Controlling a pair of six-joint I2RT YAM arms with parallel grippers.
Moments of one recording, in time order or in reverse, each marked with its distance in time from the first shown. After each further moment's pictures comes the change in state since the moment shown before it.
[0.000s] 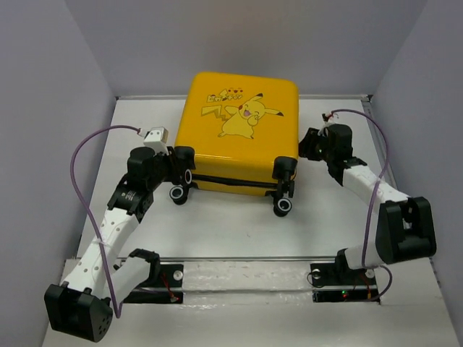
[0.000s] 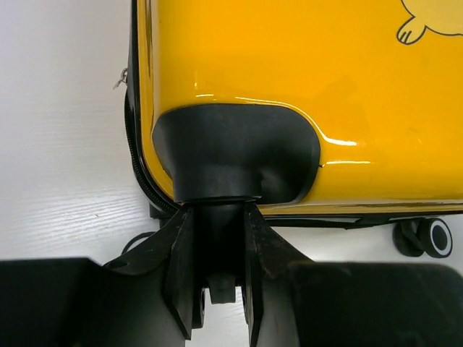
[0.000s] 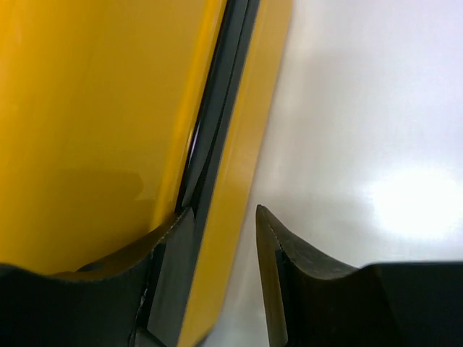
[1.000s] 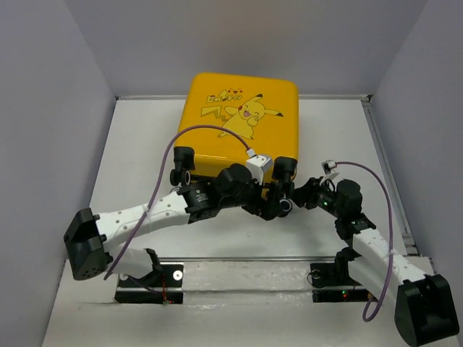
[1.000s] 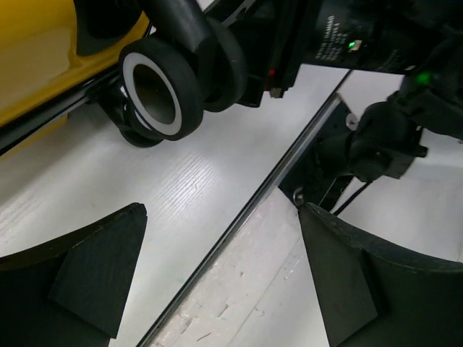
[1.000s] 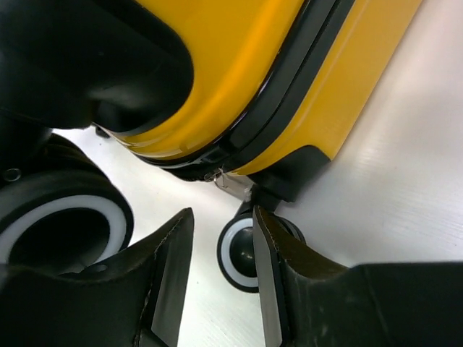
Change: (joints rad) left arm -0.817 0.343 0.277 0.033 -0.038 -0.254; right arm 0.070 -0.693 -0.707 0.238 -0.273 0.156
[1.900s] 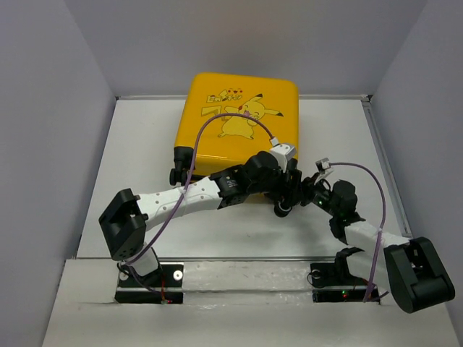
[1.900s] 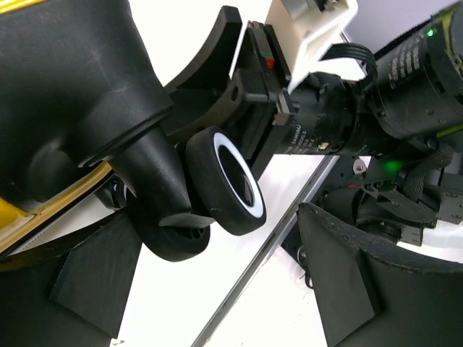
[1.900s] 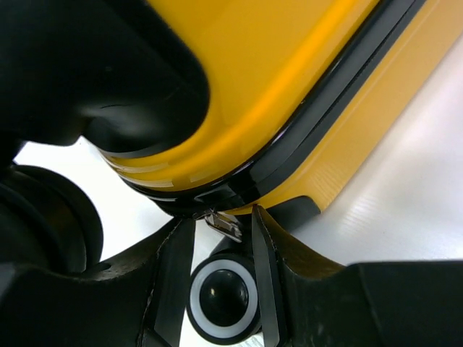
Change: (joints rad) left arm 0.002 0.363 0.225 0.093 0.005 0.017; right arm 0.013 0.305 -0.063 0.467 0.006 -0.110
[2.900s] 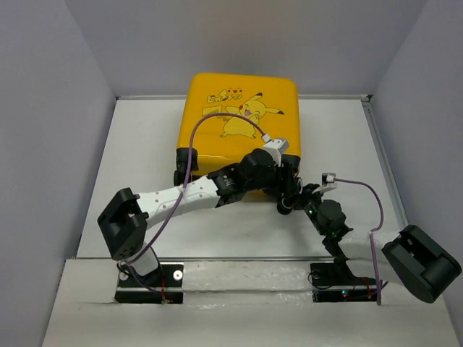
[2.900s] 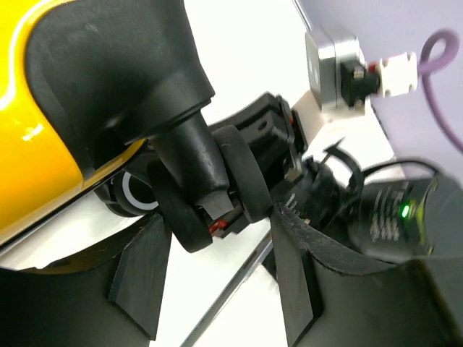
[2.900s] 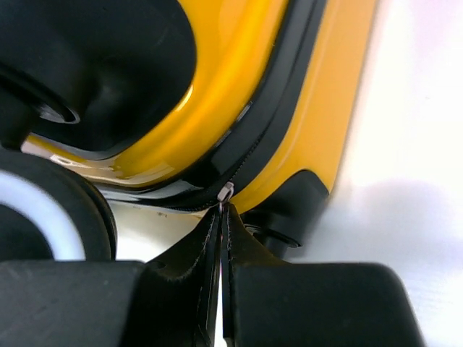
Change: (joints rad) left arm 0.032 -0.006 -0.048 0.097 -0.007 -0.111; right arm 0.338 0.051 -0.138 0.314 0.612 0.235
